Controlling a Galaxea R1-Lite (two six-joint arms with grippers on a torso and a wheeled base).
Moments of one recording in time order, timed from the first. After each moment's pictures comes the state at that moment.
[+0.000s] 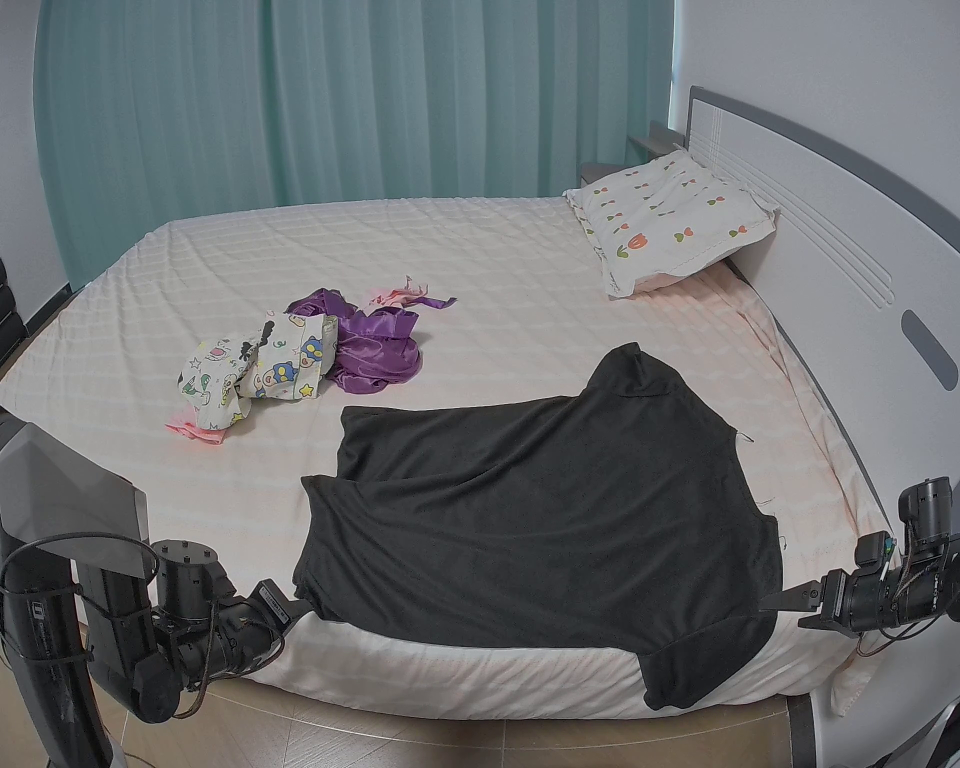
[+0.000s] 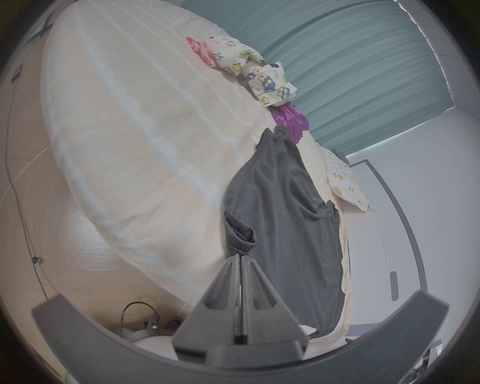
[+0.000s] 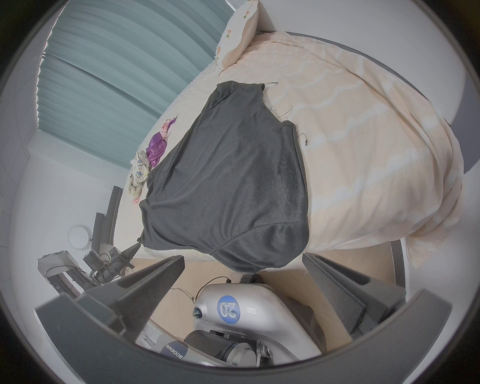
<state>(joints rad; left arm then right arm) -0.23 2.20 -0.11 -1.50 -0.15 -0.98 -0.10 1.60 -0.27 -0.39 0.49 0.33</state>
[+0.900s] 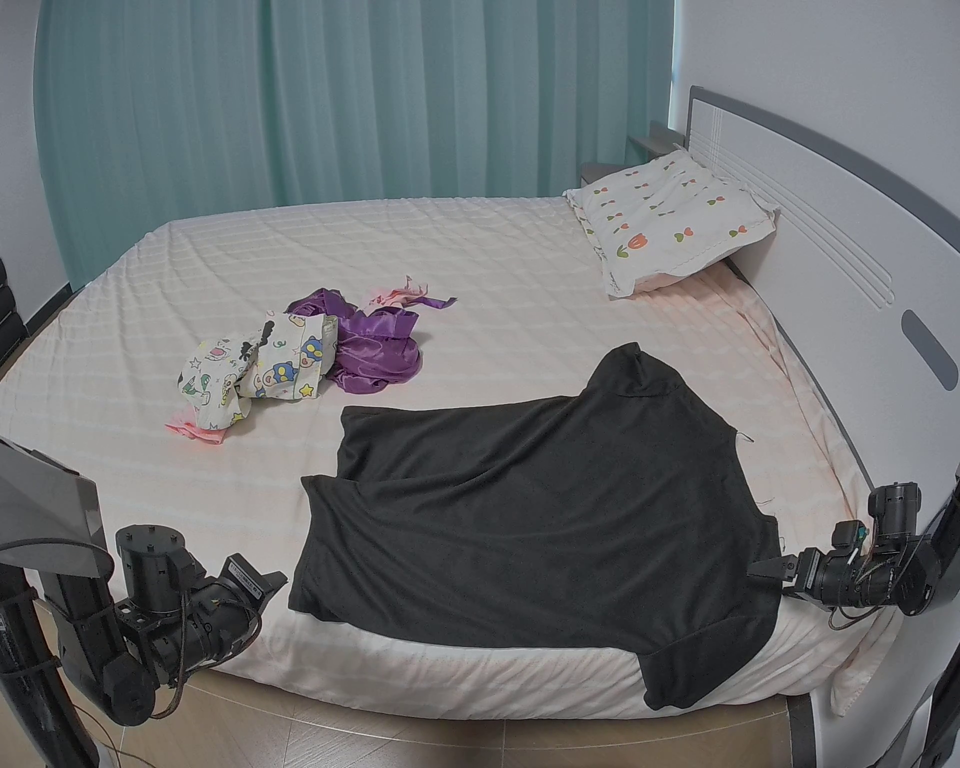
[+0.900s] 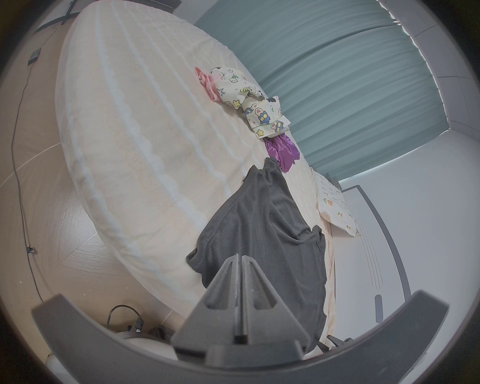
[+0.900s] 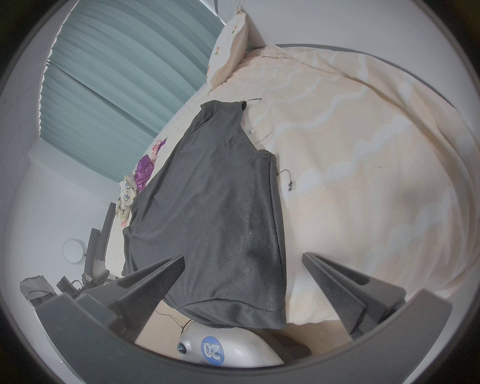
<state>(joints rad) -0.22 2.05 -0.06 -1.50 -0.06 -1.07 -0.18 2.01 -0.30 -0.89 0.49 0.35</state>
